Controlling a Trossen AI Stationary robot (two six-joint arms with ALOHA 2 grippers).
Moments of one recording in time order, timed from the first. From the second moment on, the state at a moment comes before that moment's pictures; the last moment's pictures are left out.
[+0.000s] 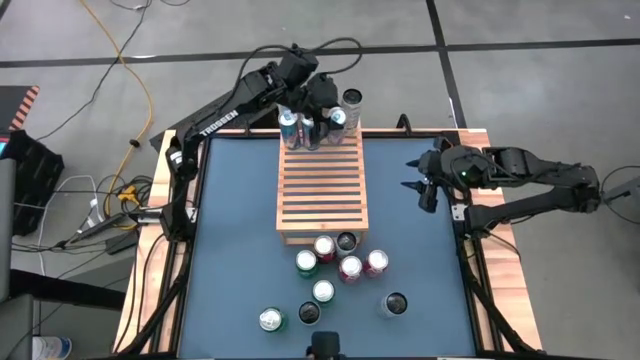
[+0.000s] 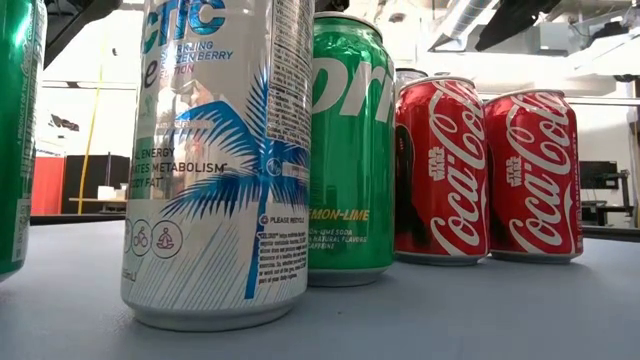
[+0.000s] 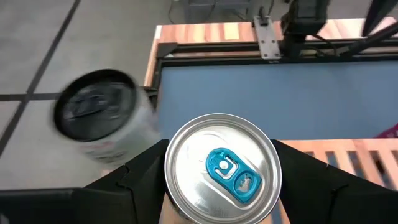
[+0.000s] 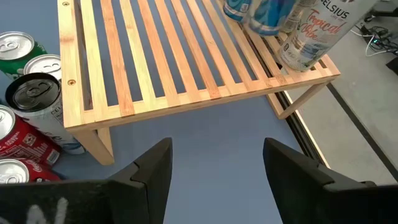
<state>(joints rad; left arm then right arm) 0.54 2.01 2.30 -0.85 0.35 0.33 -0.04 0.88 1.13 -0.95 0.34 0.05</state>
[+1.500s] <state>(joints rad) 0.56 2.06 2.31 -0.86 0.39 0.24 -0.05 0.88 1.13 -0.95 0.34 0.02</state>
